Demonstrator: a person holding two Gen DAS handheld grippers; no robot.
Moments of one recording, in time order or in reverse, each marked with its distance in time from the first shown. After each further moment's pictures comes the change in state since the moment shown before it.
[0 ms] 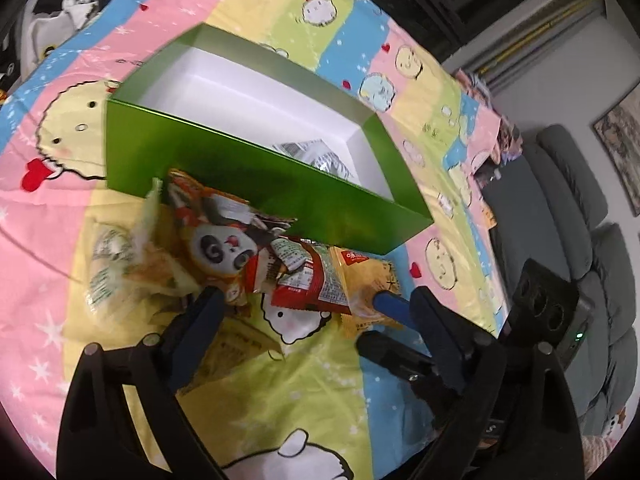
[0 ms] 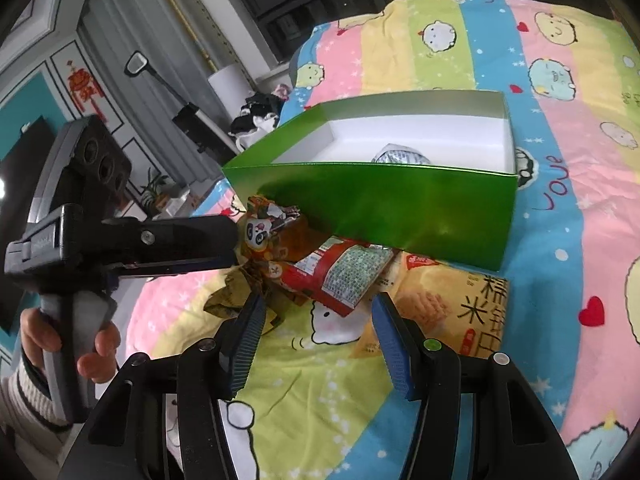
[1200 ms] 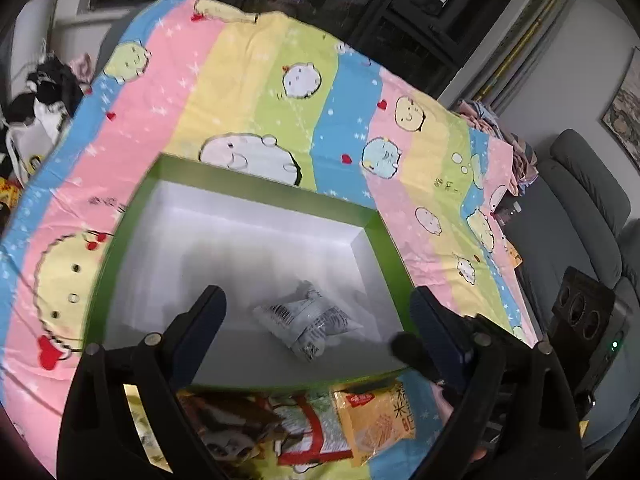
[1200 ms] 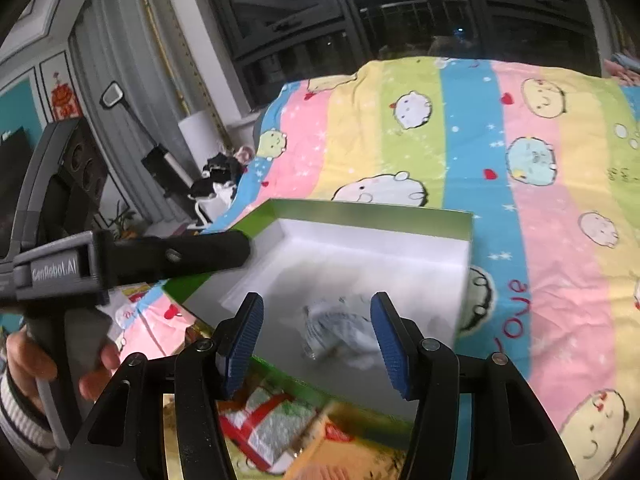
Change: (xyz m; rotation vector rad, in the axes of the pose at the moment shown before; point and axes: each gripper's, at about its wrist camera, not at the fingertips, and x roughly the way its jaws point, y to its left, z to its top) left arm -0.004 -0.029 0.093 0.125 -0.192 0.106; right arm -0.011 -0.029 0.091 -0.035 -0.168 -0.131
